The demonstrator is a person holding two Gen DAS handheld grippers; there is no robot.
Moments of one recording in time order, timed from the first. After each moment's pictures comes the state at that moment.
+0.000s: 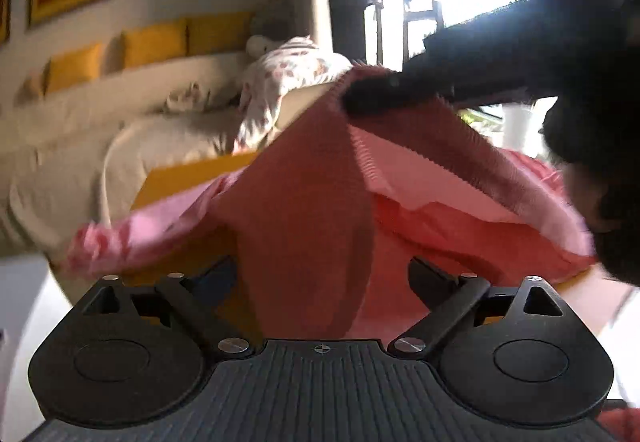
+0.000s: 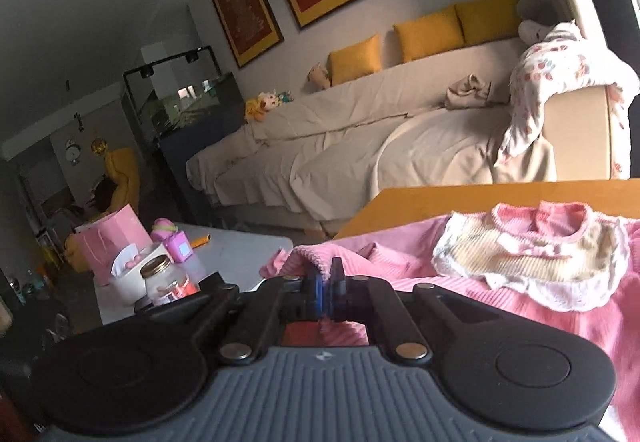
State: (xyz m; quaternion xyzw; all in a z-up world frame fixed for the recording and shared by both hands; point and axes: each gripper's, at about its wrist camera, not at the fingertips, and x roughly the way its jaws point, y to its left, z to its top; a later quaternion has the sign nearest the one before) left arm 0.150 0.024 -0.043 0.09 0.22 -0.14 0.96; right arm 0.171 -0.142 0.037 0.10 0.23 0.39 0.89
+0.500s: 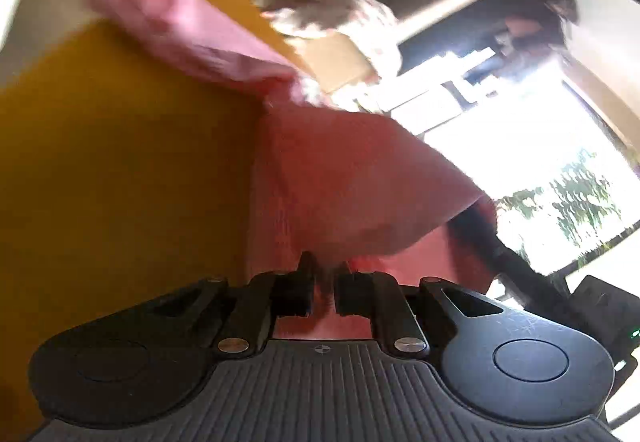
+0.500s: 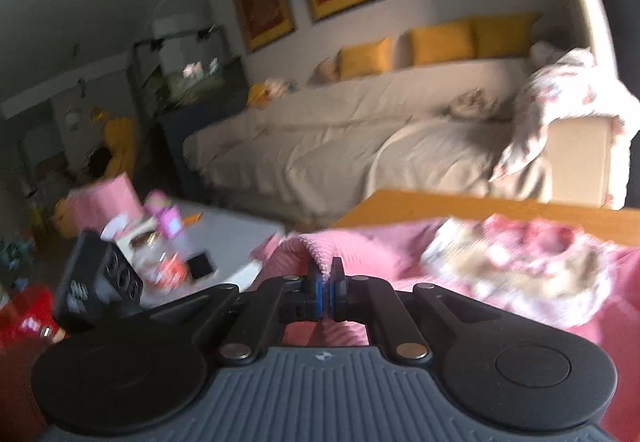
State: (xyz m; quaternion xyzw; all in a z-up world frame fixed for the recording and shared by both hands) left arm 0.172 0.164 -0.088 -0.40 0.36 -0.18 0.82; right arm 0.159 -0.116 0.022 0.03 0.25 0.41 0.88
